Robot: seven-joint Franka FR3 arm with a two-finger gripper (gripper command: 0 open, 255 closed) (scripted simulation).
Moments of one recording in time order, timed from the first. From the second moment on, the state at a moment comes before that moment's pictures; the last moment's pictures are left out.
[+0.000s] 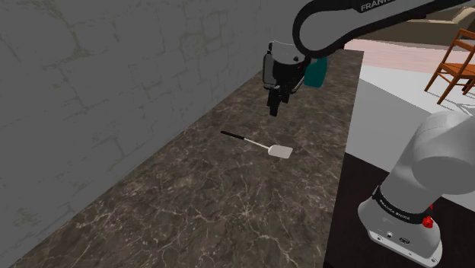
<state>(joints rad) 0.05 -0.50 0.15 -2.47 0.04 2.03 -0.02</state>
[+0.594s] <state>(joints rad) 0.08 -0.21 0.21 -2.44 0.05 2.29 0.01</state>
